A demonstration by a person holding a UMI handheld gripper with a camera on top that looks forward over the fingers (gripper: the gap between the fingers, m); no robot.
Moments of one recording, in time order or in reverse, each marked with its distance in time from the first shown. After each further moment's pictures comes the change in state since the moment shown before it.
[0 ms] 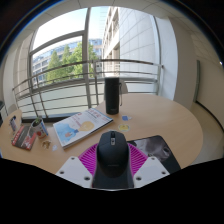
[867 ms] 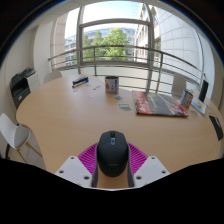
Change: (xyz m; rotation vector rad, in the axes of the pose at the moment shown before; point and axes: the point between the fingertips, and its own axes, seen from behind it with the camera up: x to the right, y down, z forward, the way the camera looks) arm -0.699 0.208 -0.167 -0.143 -0.262 -0.194
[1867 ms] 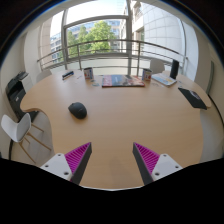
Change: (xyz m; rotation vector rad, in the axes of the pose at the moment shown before) arm 0.096 0.127 -0.219 -0.104 0.099 0.117
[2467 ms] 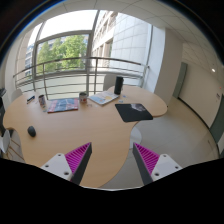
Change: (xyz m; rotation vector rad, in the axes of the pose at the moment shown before) arm 0.312 -0.062 -0.196 0.137 0.340 0.081
